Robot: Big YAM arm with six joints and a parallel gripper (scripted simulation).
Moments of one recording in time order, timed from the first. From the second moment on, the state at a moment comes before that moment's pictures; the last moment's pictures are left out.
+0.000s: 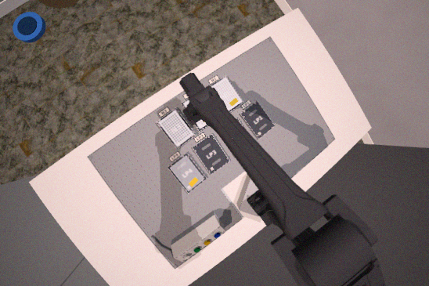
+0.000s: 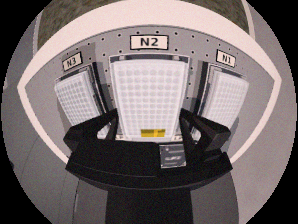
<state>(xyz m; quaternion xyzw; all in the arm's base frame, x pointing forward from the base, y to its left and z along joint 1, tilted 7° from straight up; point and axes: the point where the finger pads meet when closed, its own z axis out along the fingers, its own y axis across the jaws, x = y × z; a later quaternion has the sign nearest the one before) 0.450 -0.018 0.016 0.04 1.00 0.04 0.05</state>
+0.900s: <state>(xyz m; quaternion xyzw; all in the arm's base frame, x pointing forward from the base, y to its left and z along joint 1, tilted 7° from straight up) 0.449 -0.019 0.025 0.04 1.00 0.04 0.05</state>
